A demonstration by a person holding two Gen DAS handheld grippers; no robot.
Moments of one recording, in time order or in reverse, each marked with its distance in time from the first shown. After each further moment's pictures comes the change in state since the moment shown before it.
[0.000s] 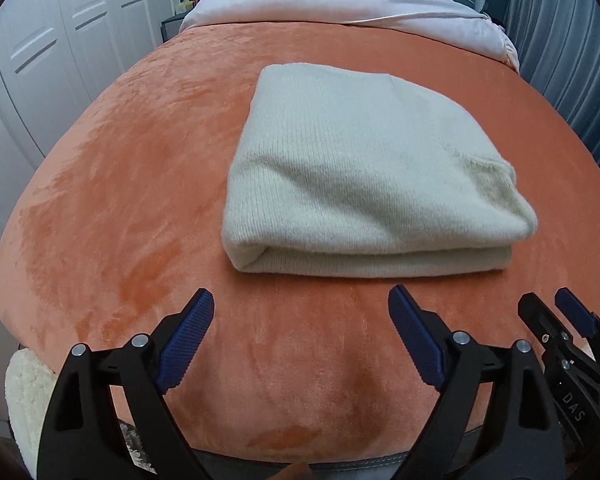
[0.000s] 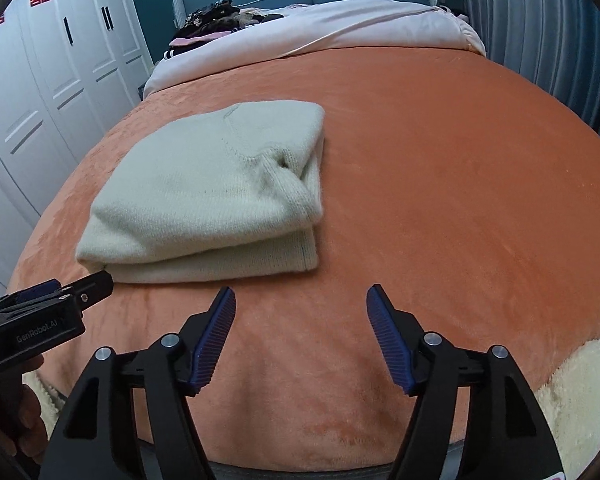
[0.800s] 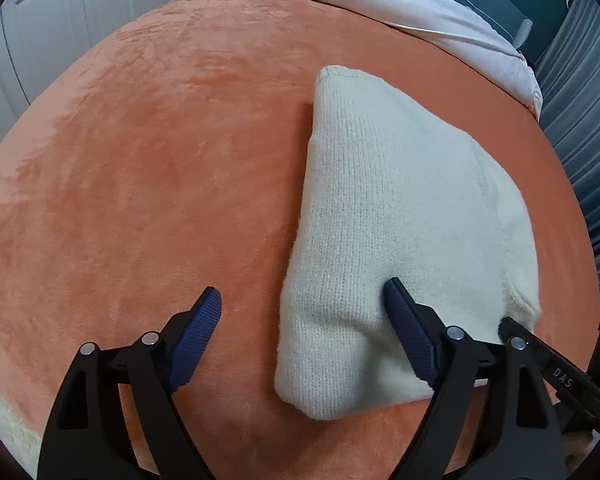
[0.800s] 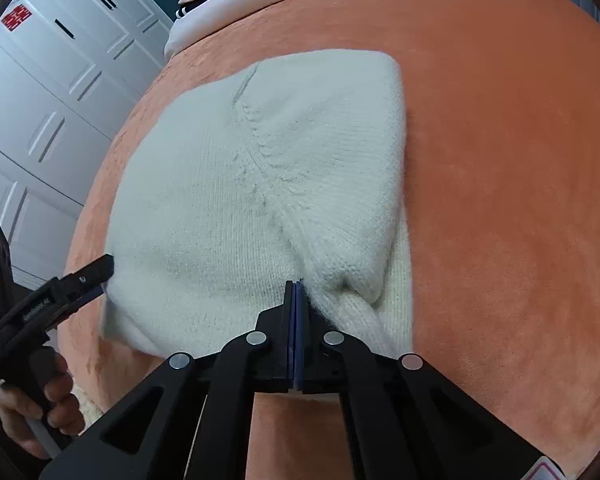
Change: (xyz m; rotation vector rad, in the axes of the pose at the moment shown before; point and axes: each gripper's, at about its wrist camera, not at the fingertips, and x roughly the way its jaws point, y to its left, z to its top) left arm 0.059 0.072 0.080 -0.209 0.097 -0.123; right arm 0.093 -0.002 0.077 0.090 0.300 0.270
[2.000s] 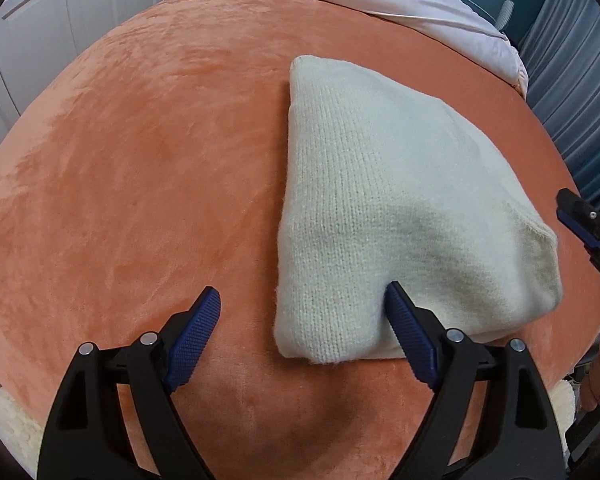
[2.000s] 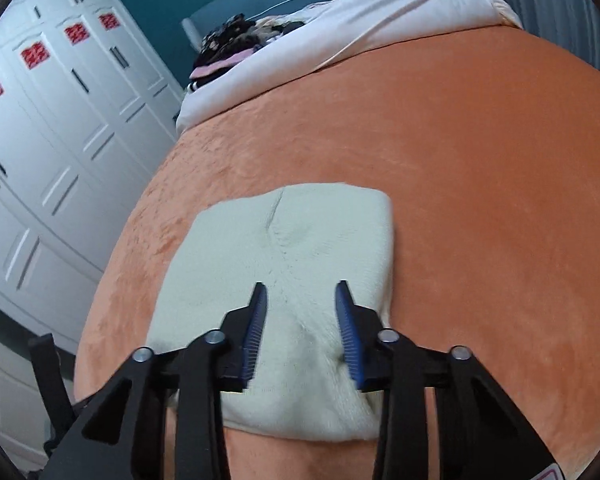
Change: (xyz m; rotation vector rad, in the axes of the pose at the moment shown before) left arm -0.009 -0.006 -0.025 0.073 0.025 -0.011; right arm -0.060 0.024 0.012 -0.040 -0.238 -0.022
